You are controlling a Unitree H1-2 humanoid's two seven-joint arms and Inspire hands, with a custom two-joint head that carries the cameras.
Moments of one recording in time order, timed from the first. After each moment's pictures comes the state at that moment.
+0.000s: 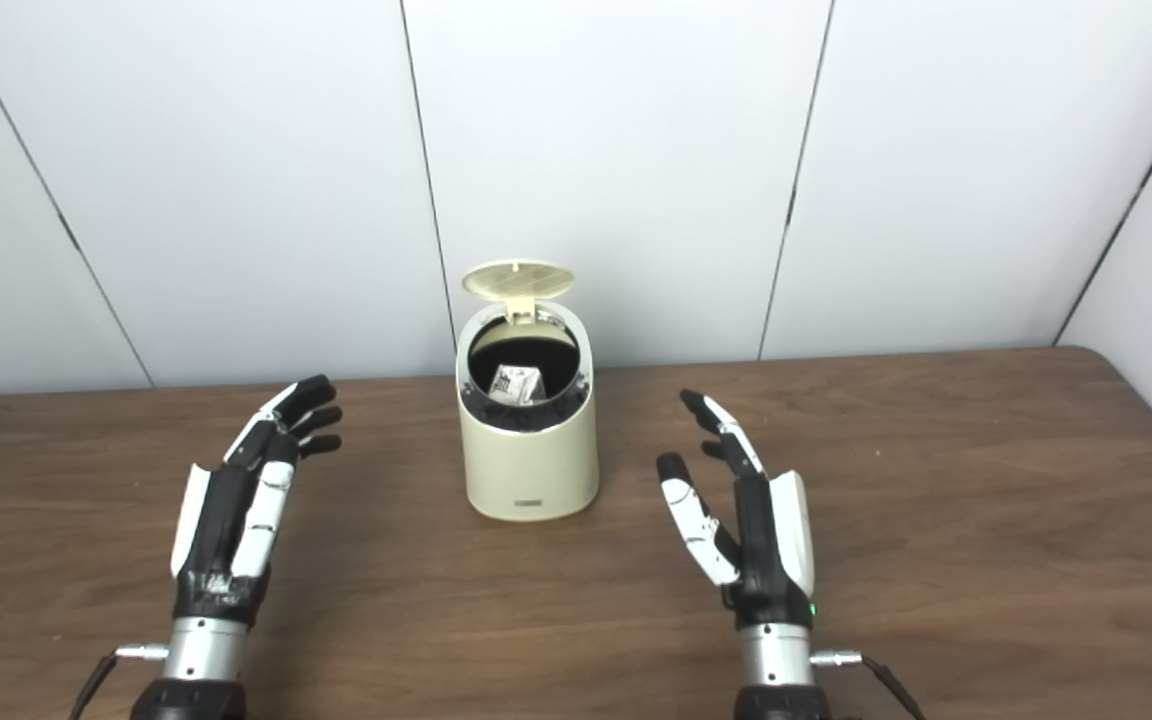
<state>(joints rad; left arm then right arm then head) -0.20 0.08 -0.03 0.07 0.06 -0.33 0.05 -0.12 -0.03 0.08 -0.04 -0.48 -0.18 -0.36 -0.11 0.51</state>
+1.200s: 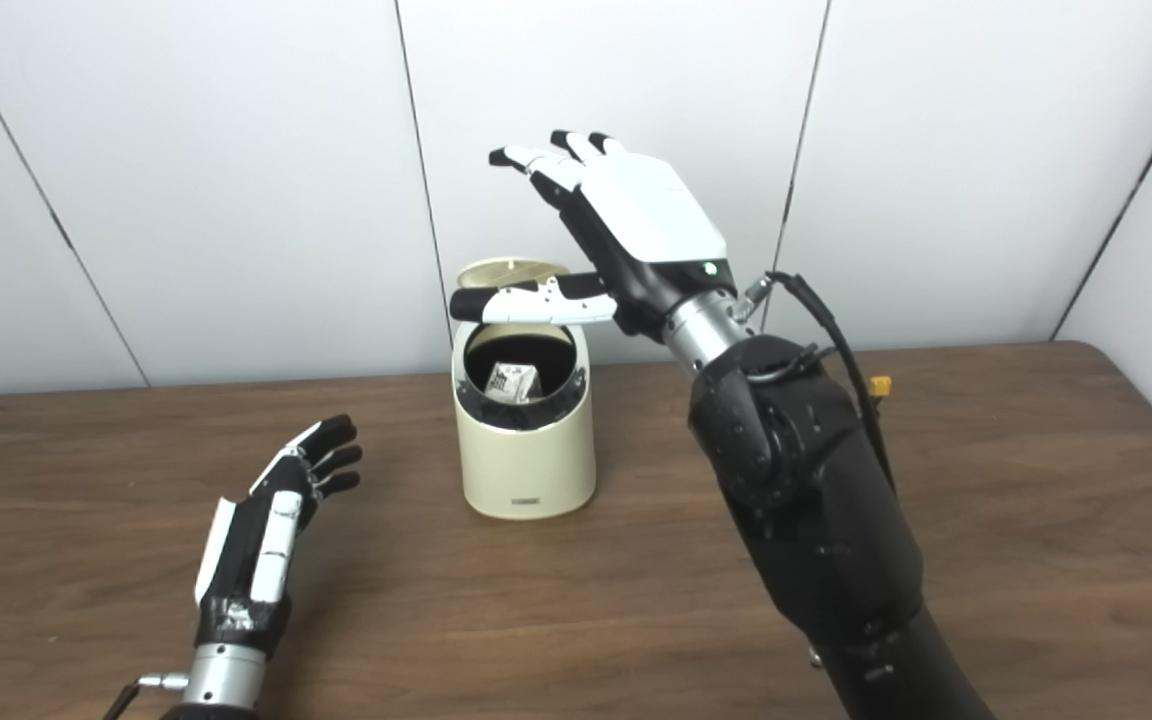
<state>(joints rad) -0.16 0.04 -0.01 0.08 0.04 -0.24 0.00 -0.73 -0.23 0.21 -0.29 -0.92 0.29 0.44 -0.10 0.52</state>
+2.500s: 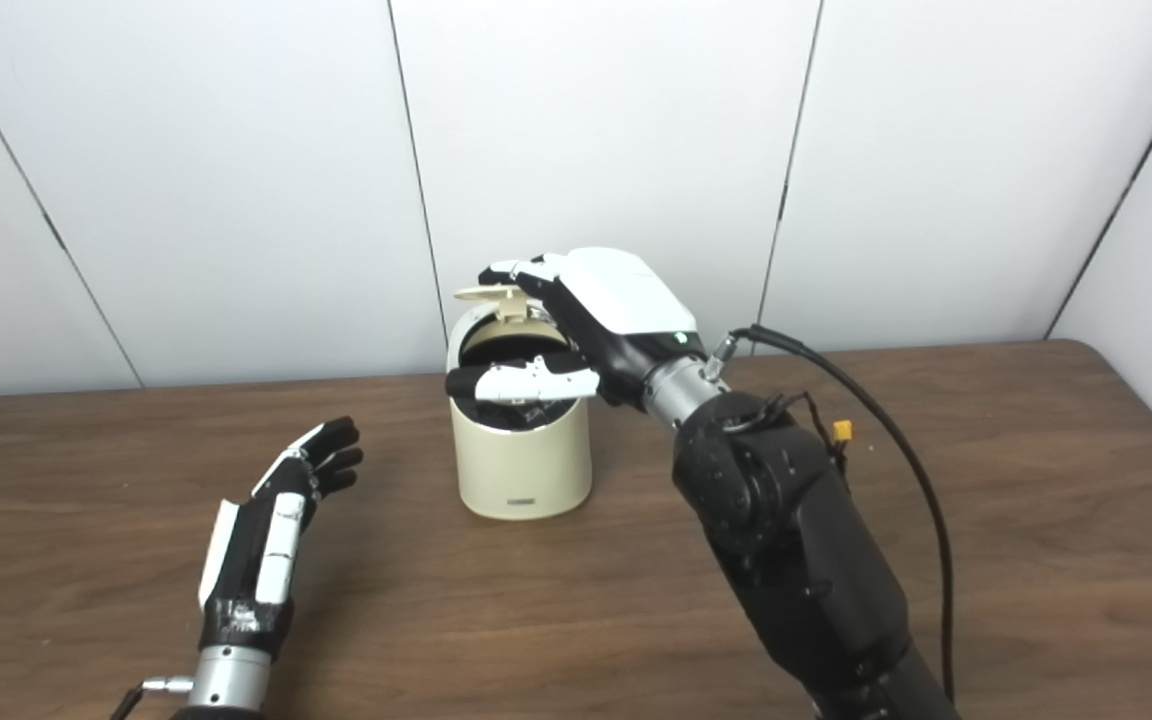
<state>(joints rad) -0.16 0.02 -0.02 0.06 0.08 -0.22 0.03 -0.60 -0.22 0.27 -0.30 -0.88 0.33 0.48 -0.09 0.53</state>
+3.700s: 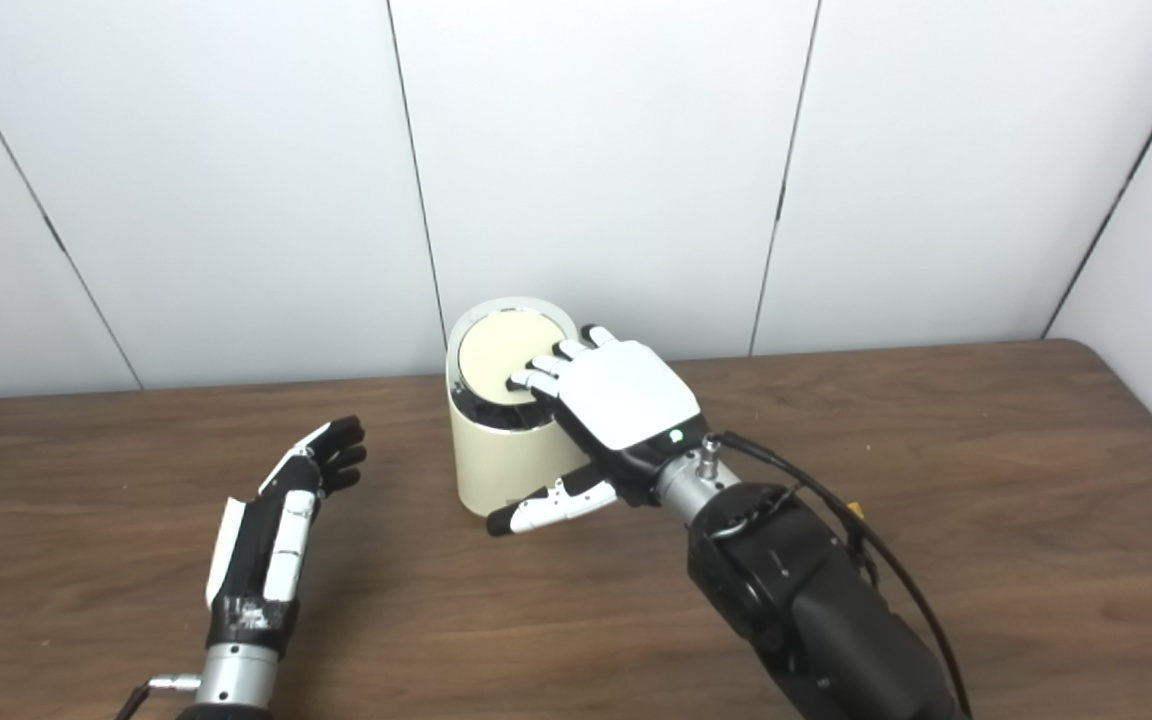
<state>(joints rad) -0.16 0.00 -0.02 0.06 0.12 -0.22 0.04 -0.52 -0.37 0.48 -0.28 -1.23 0.16 0.47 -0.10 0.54</state>
